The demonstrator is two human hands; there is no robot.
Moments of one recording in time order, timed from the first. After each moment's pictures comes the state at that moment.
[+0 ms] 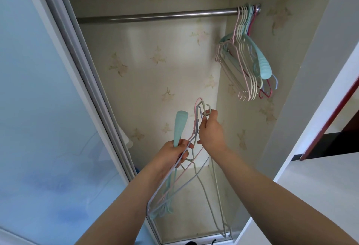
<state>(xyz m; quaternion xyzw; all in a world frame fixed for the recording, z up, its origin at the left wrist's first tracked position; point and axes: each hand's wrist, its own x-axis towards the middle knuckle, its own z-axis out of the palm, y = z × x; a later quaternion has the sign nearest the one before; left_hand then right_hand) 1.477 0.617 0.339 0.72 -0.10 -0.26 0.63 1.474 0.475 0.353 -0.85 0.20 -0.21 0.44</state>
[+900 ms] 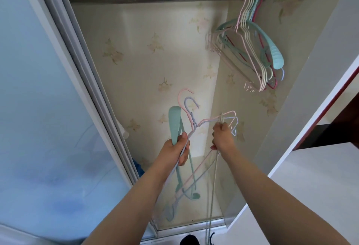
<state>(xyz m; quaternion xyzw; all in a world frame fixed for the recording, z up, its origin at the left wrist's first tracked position) 1.472 0.616 0.309 0.64 -0.13 -0.24 0.72 1.472 0.437 0.303 -0.73 0.33 -0.11 0.58</state>
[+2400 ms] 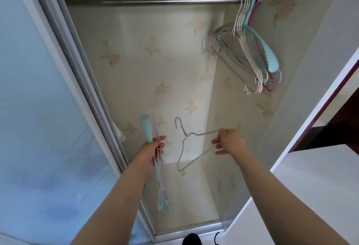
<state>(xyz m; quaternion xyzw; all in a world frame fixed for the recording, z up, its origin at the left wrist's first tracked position) 1.538 0.648 0.268 0.61 0.09 -0.25 0.75 1.444 0.422 0.328 -0.71 0.36 -0.04 0.60</state>
